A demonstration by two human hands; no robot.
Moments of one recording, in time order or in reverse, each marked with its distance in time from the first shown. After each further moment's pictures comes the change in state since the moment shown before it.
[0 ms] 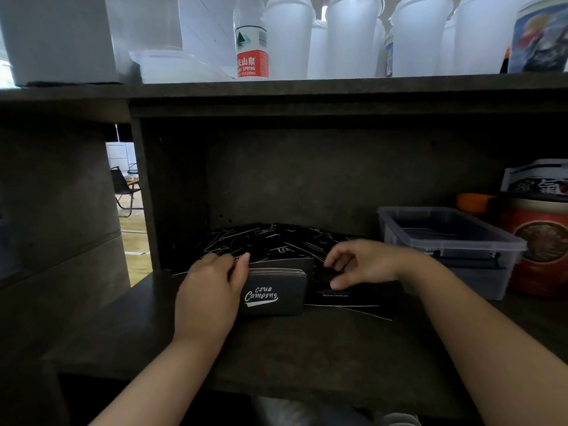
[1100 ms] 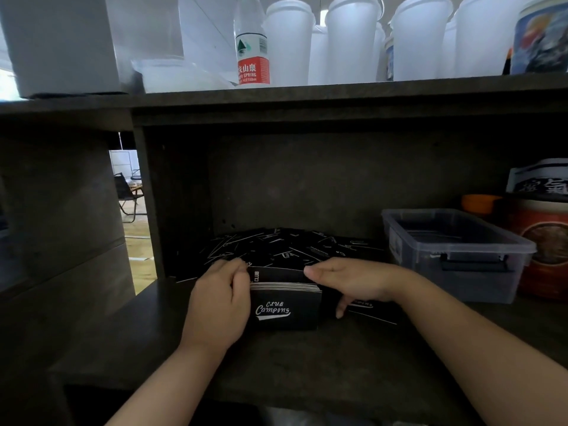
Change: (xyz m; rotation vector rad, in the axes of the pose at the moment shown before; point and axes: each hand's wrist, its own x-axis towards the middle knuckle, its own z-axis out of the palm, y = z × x) left_hand -0.001 0.002 -0.005 -0.297 -0.154 -0.067; right_hand -0.003 -0.032 0.030 0.337 -0.202 -0.155
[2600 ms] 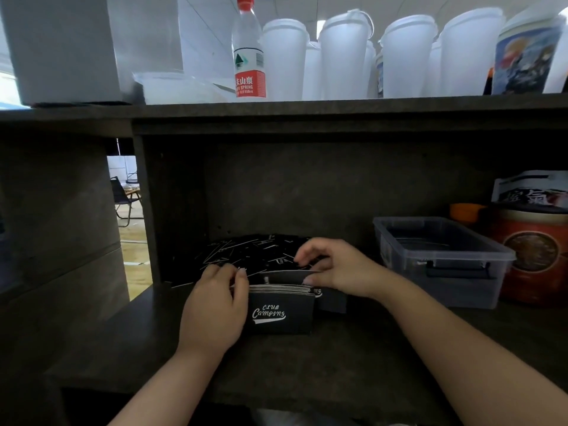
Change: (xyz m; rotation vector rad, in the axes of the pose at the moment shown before) left_hand 0.001 0.001 0.004 0.180 0.024 -0.044; right_hand 0.007 0.003 -0.009 -0.072 0.408 -0.262
